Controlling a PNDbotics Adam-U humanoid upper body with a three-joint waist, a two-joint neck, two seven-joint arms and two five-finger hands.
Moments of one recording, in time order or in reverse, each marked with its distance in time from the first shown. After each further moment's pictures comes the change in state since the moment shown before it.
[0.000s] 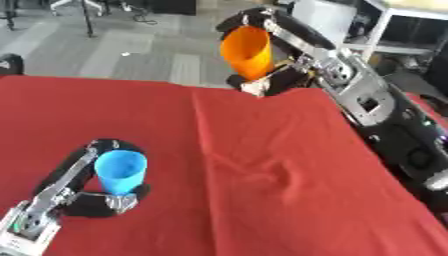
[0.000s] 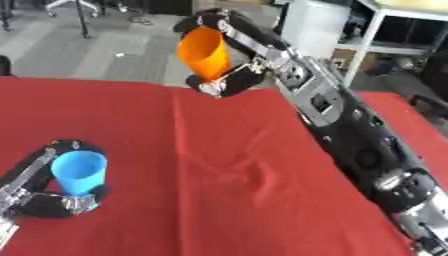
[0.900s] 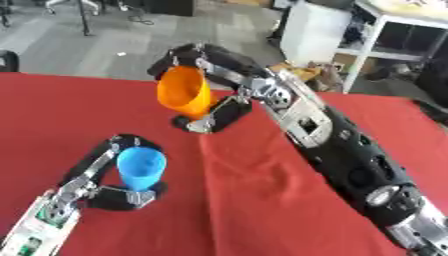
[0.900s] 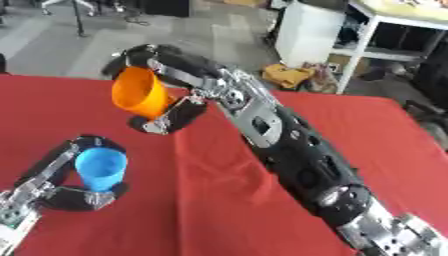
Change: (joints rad) left arm -0.059 -0.055 -0.004 0.098 -0.091 -0.084 0.020; right arm -0.006 0.170 0.060 -0.011 0.208 -0.104 0.064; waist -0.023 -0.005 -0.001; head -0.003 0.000
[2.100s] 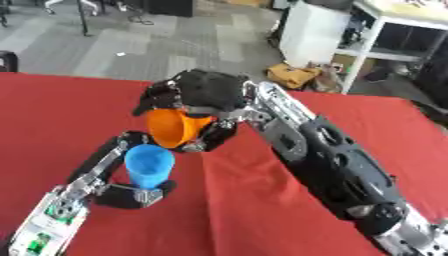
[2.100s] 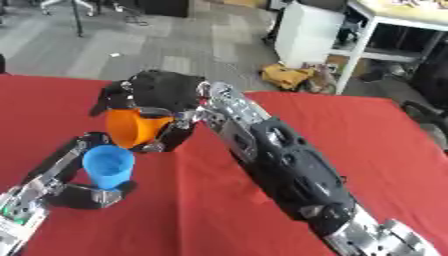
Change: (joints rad) left arm -0.016 -0.021 -0.007 -0.006 0.035 -0.011 -0.026; right arm 0.005 0.042 0.030 0.014 0.426 -0.160 -0.056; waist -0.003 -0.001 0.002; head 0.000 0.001
